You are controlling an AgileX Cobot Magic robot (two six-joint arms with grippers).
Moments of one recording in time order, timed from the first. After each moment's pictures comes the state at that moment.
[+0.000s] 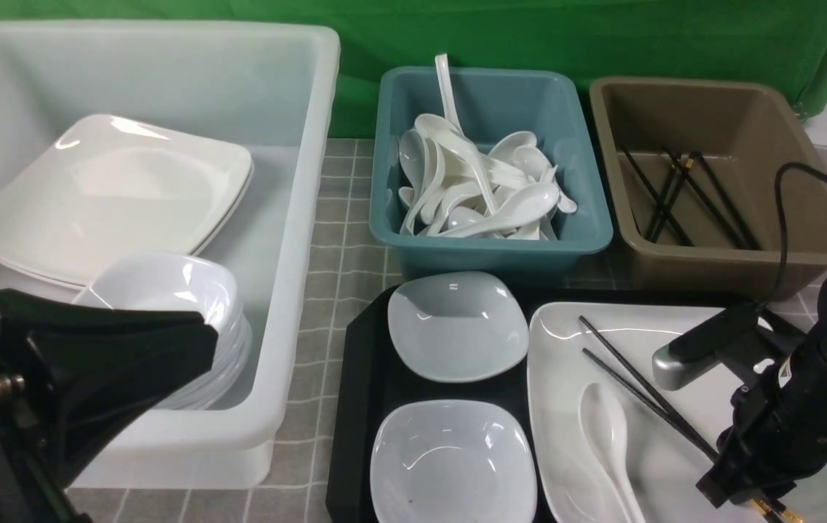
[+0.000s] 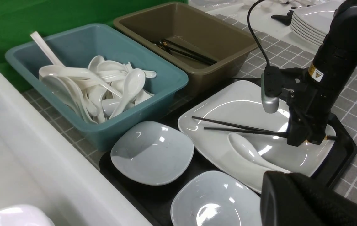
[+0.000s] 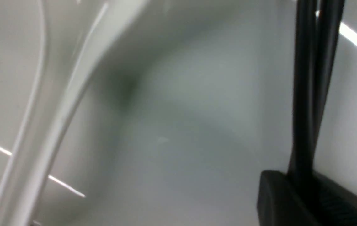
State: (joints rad) right arm 0.26 1.62 -0.80 0.03 0.63 -0.31; left arm -0.68 0.61 -0.71 -0.22 0.52 0.21
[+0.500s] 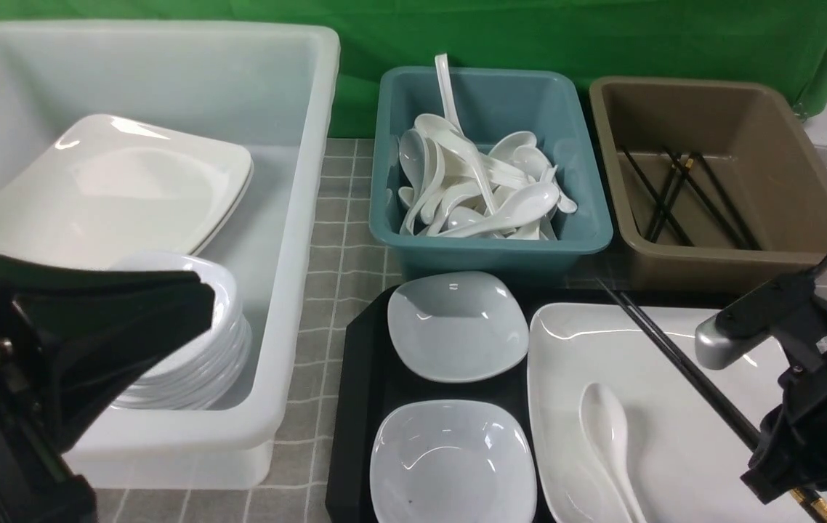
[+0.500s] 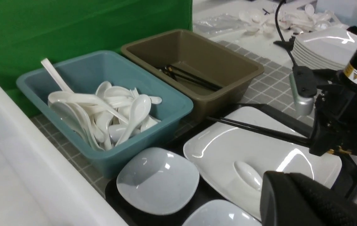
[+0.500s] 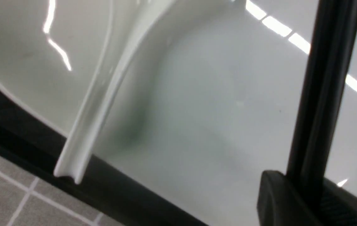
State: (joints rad) right arm 0.26 1.36 -0.80 0.05 0.76 -0.33; left arm -0.68 0.61 -0.71 -0.22 0.43 0.21
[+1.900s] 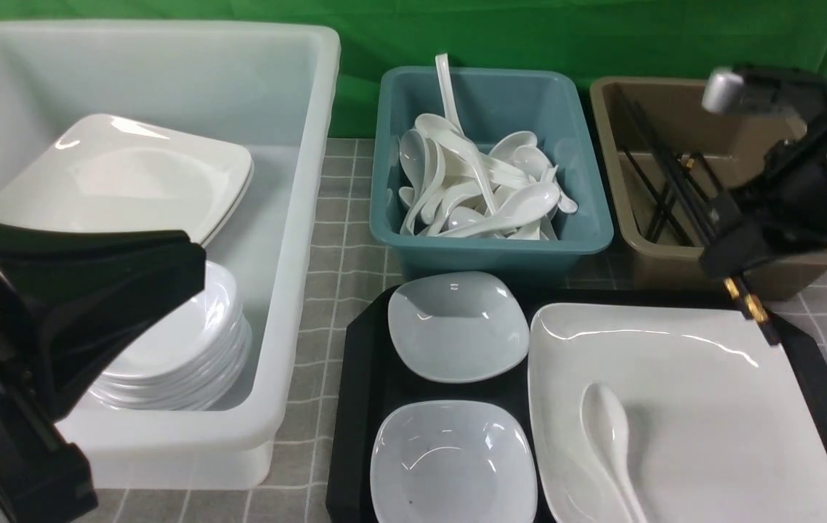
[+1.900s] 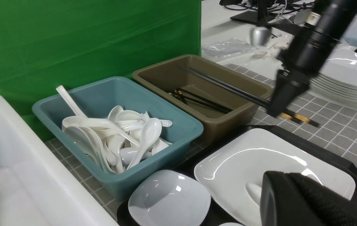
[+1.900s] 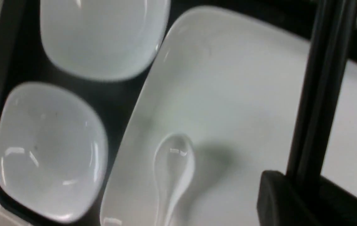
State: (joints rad) right arm 0.06 1.71 -1.46 0.38 1.05 -0.33; left arm -0.68 0.61 -0.71 -0.20 0.37 0.21
